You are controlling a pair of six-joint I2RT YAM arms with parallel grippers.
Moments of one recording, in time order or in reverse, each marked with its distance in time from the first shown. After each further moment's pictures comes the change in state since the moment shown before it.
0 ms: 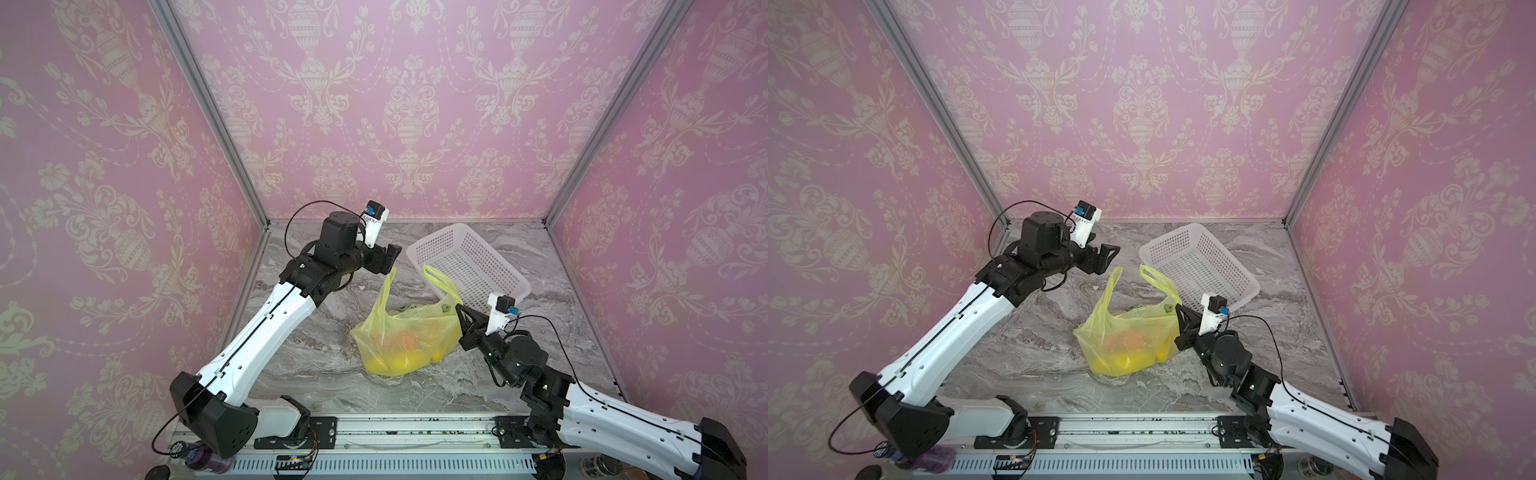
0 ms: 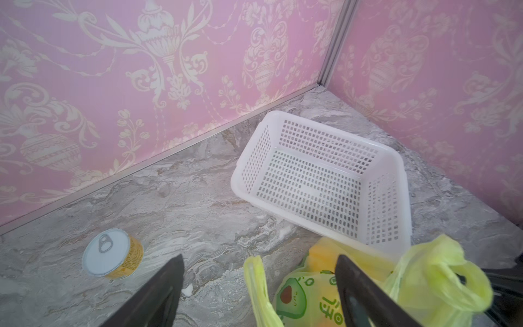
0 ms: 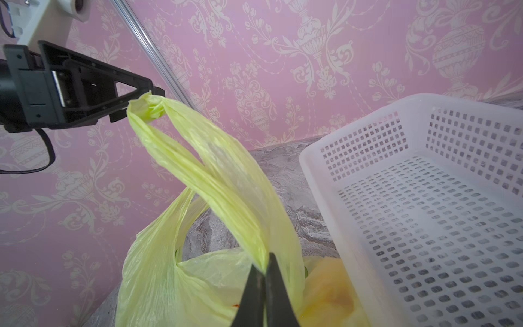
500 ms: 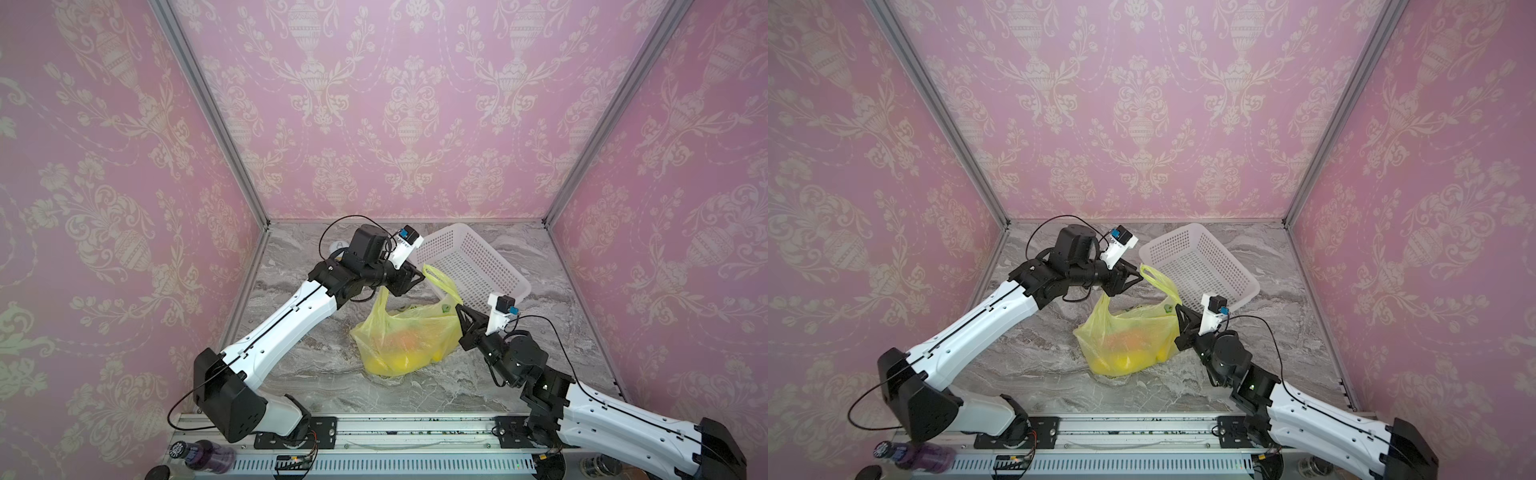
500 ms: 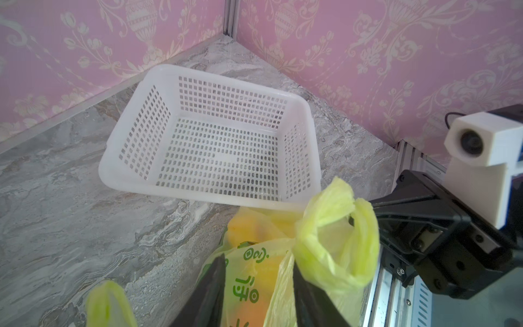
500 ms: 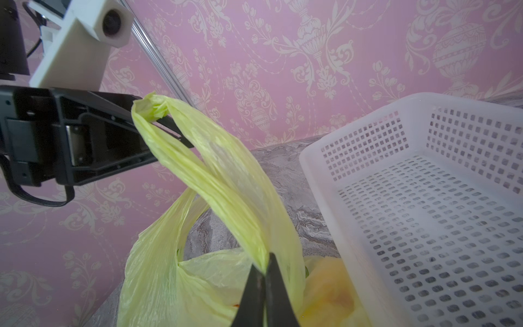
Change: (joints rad) left arm -0.099 0.112 -0.060 -0.010 0.240 0.019; right arm 0.000 0.000 0.000 0.000 -0.001 0.003
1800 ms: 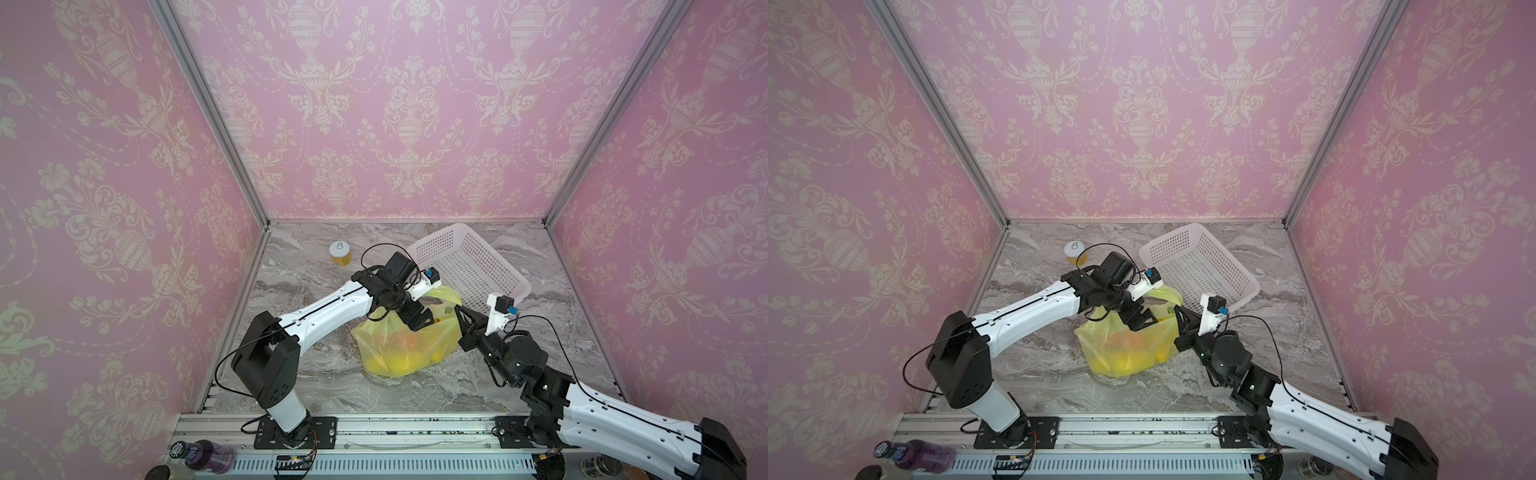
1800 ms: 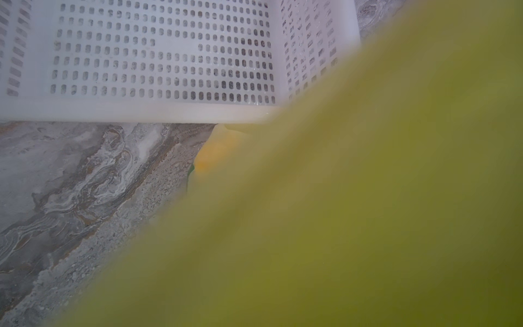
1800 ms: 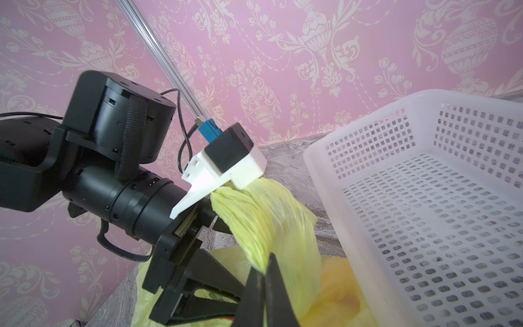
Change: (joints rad) left arm -0.098 0.231 -0.077 -0.060 -0.027 0.163; right arm 0.000 -0.001 0.000 -0.003 -0.019 0.003
